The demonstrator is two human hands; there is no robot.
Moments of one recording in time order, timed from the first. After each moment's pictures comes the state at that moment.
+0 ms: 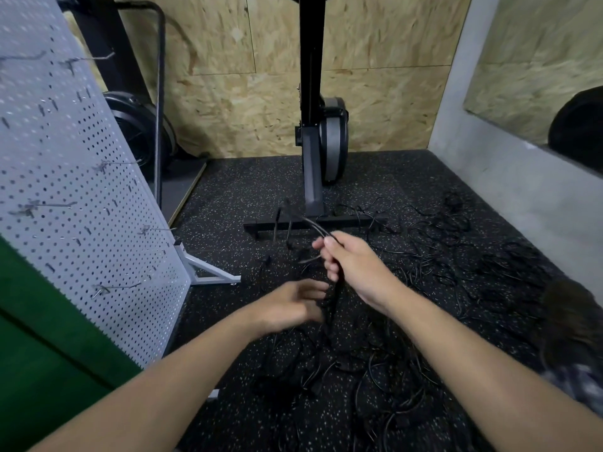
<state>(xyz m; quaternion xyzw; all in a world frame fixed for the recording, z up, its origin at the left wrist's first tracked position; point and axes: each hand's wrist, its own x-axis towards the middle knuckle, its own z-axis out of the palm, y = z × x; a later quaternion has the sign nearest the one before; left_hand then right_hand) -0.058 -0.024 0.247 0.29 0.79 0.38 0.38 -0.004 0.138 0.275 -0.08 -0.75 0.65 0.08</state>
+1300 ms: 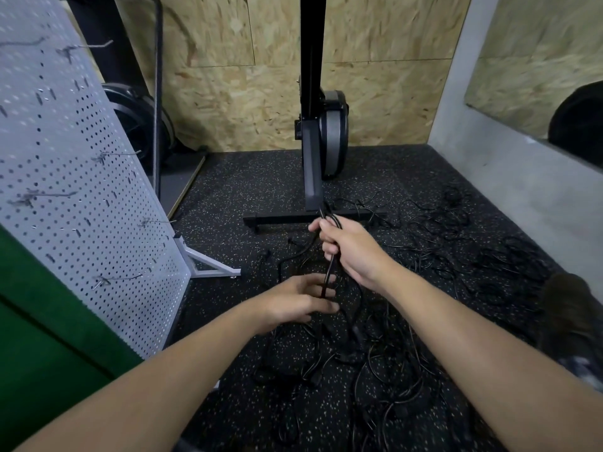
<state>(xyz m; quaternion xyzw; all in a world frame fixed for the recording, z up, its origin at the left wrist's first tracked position) -0.054 -0.020 0.240 0.22 0.74 0.46 0.44 -0.024 0.137 0.274 -0.08 -0.70 0.71 0.07</state>
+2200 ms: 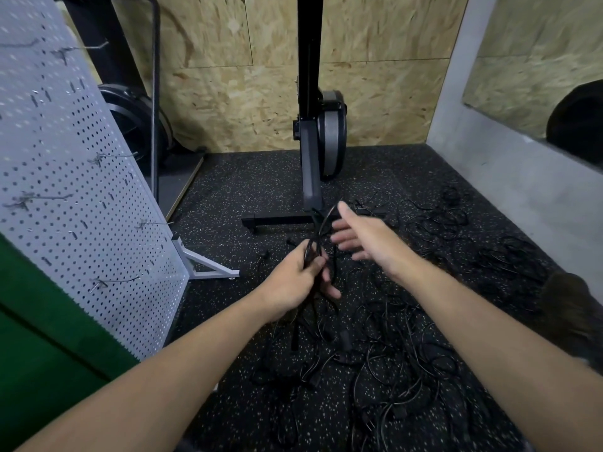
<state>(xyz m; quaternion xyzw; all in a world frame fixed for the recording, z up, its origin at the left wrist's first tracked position) -0.057 -0.002 0.253 0.28 0.70 0.60 0.28 -0.007 0.171 0.295 -0.16 -0.81 0.56 0.05</state>
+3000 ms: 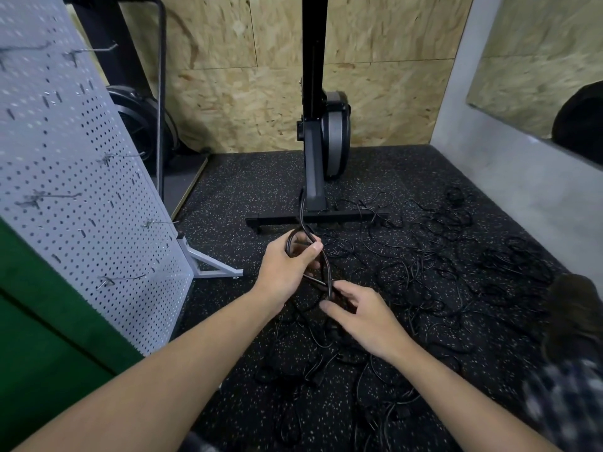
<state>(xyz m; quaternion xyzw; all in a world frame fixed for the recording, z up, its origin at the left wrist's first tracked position) -0.064 -0.007 0.255 0.17 0.72 0.66 0.13 0.060 0.124 0.220 -0.09 -0.84 0.52 0.07</state>
